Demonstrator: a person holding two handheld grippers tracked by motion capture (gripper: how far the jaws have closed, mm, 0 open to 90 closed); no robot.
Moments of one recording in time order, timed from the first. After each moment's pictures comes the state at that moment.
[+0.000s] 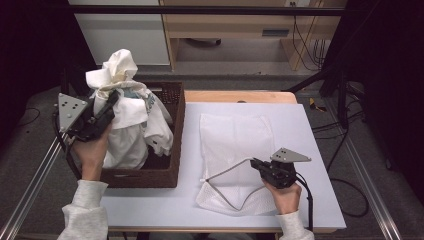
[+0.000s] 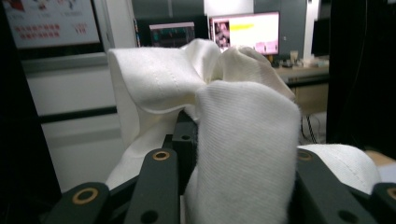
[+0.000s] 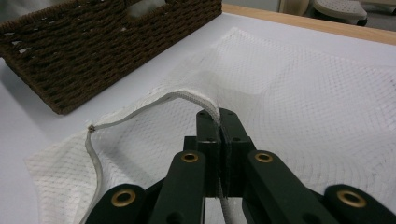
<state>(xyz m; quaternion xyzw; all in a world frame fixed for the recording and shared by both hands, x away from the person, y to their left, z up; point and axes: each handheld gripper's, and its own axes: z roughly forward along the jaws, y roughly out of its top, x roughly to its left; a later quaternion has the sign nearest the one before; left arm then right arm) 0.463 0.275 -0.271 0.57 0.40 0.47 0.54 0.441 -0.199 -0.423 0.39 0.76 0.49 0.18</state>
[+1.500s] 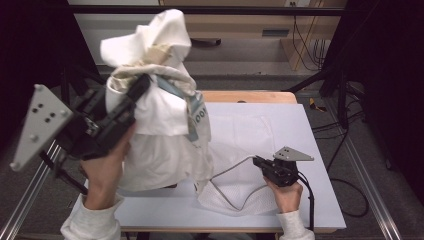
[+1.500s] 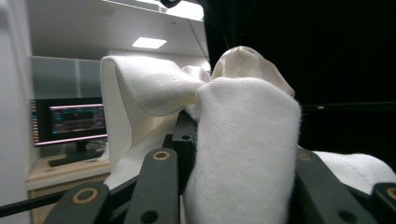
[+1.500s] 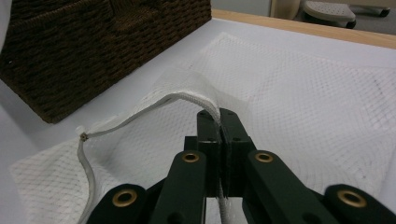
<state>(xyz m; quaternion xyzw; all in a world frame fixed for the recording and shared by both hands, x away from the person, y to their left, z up) 0.357 0.176 -0.164 0.55 0.23 0.39 0.70 0.444 -0.205 -0.423 0.41 0.75 0.49 0.19</state>
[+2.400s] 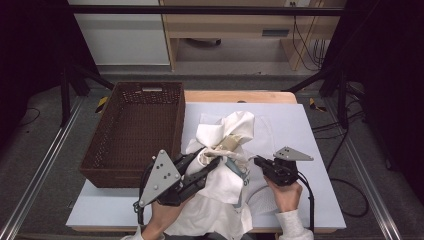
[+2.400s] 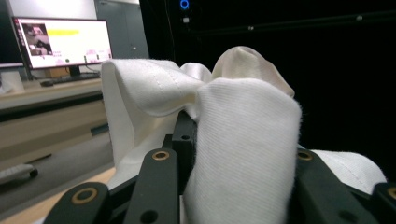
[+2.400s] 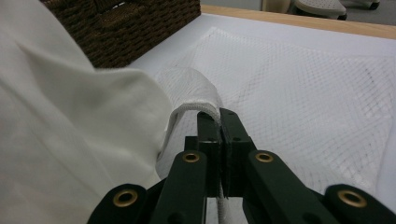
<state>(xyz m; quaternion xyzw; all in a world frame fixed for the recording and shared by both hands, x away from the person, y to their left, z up) 0.357 0.102 -0.302 0.67 0.21 0.26 0.66 0.449 -0.207 -0.431 0.42 0.74 0.49 0.20</state>
